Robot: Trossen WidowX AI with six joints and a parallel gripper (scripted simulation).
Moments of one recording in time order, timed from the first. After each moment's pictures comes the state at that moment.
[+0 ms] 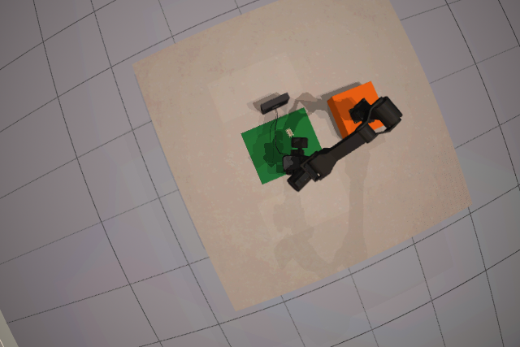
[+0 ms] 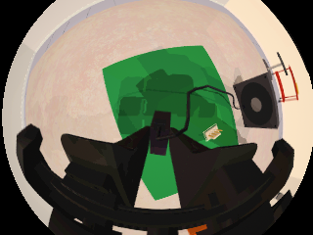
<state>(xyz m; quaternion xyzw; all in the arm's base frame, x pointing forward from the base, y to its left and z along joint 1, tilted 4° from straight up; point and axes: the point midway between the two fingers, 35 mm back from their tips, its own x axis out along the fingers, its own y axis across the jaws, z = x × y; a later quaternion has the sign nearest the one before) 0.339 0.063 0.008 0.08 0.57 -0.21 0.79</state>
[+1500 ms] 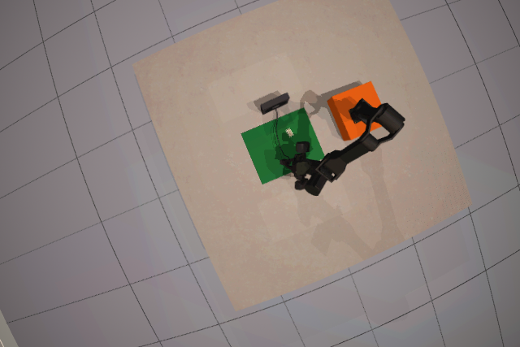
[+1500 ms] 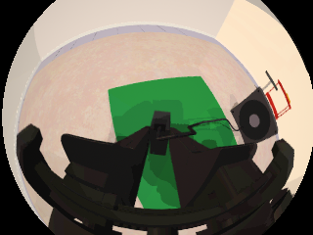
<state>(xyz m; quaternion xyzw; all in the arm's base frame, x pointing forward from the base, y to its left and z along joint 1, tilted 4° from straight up) 0.344 0.076 -0.010 0.02 0.40 -0.22 0.89</state>
